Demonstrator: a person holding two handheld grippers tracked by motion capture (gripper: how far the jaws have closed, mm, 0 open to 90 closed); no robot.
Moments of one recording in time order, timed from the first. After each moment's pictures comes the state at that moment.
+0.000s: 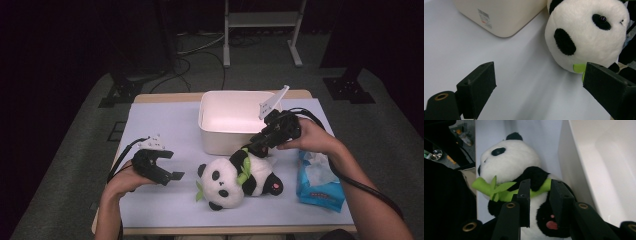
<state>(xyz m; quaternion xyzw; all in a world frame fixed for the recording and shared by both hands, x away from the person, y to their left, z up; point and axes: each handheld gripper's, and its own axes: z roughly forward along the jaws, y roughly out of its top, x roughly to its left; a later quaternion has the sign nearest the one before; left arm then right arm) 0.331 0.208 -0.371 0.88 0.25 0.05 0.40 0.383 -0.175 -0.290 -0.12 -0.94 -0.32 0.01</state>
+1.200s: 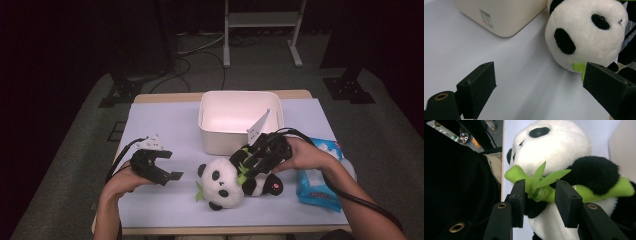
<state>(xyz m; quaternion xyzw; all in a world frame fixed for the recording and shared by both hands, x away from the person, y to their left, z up) 0.330 0.212 -0.369 0.88 0.25 0.06 0.40 0.352 -0.148 -0.324 -0.07 -0.95 -0.28 0.09</state>
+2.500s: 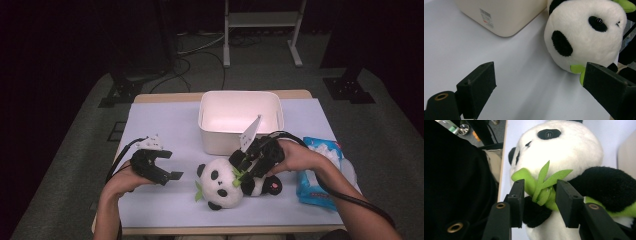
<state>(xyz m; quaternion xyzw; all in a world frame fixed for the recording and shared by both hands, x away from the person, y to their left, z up) 0.331 0.212 -0.370 0.88 0.25 0.05 0.40 0.350 -0.131 -0.335 -0.02 -0.96 -0.27 0.08</state>
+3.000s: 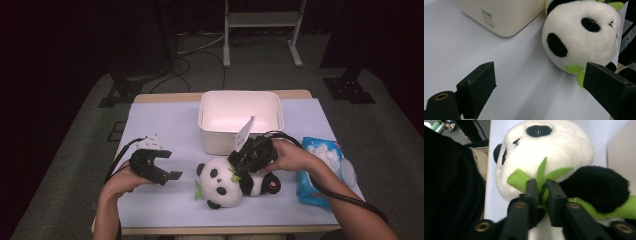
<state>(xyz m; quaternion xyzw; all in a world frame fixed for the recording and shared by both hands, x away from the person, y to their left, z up) 0.330 0.214 -0.369 0.87 0.26 0.06 0.41 0.357 -0.120 -0.343 -0.04 -0.97 -0.25 0.06</state>
